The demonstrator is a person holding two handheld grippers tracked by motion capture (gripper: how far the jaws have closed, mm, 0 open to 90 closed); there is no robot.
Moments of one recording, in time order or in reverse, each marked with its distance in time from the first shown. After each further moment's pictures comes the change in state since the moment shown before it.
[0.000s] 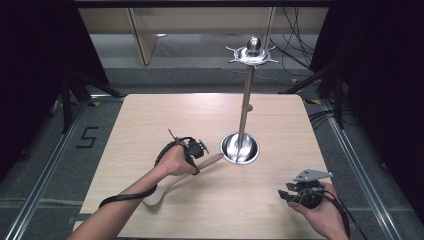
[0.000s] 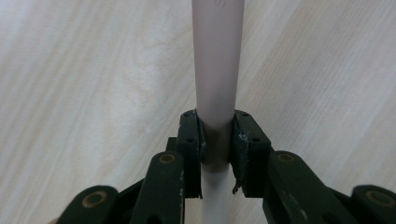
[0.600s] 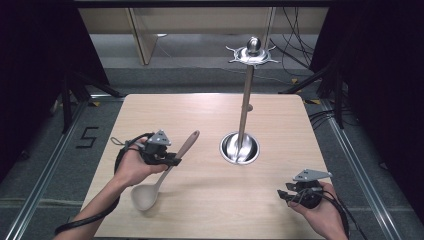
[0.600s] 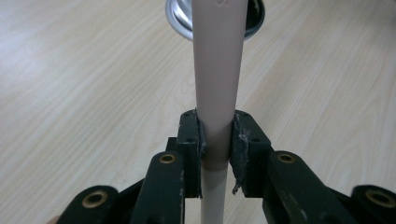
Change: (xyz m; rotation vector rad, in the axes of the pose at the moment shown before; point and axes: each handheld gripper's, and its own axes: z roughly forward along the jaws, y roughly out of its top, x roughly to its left) left arm 0.004 -0.086 -0.078 -0.500 0.025 -0.085; right arm 0.006 -0.001 0.003 -0.026 0.000 0.064
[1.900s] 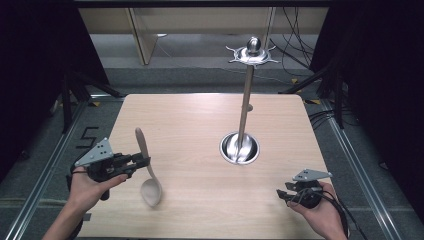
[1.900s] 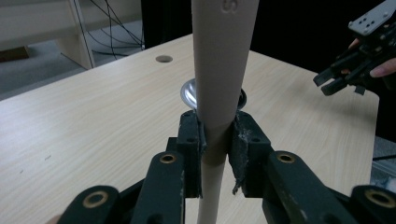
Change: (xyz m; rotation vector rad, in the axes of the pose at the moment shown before) left arm 0.004 -0.058 -0.084 -0.434 0.005 -0.065; right arm -0.004 0.002 -0.001 0.019 0.011 -0.038
